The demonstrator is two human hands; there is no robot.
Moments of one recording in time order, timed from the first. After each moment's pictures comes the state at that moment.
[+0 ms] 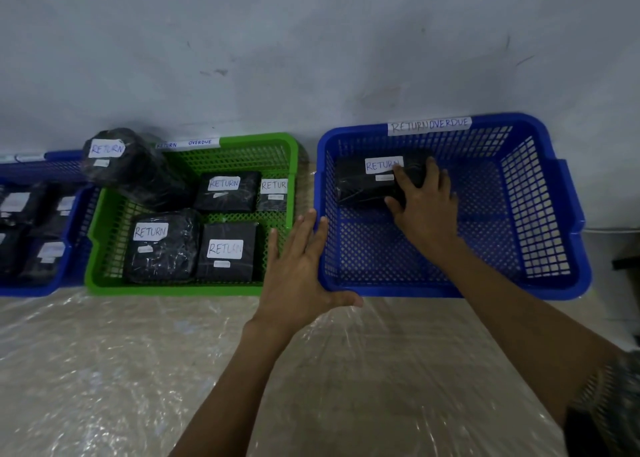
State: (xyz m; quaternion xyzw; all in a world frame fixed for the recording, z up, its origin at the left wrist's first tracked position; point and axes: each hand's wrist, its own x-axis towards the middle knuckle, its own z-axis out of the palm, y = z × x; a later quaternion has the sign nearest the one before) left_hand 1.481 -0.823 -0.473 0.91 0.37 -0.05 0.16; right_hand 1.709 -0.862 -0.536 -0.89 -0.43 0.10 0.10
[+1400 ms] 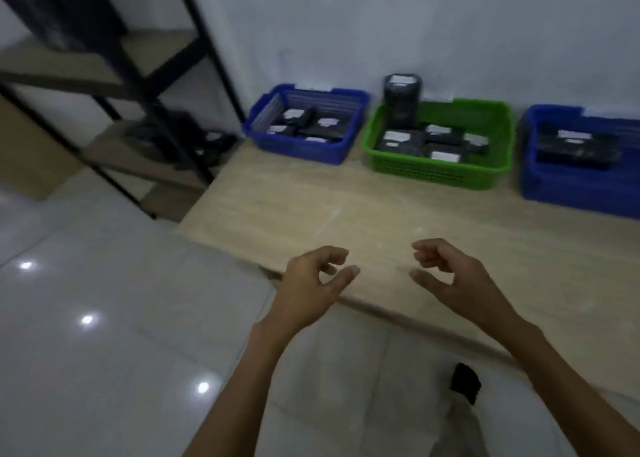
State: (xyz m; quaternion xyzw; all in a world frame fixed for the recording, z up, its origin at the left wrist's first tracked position) left_hand 1.017 -1.012 -0.381 0.72 0.53 0.24 0.38; right_hand 1.254 -1.070 -0.410 -0.65 -0.60 0.30 0.36
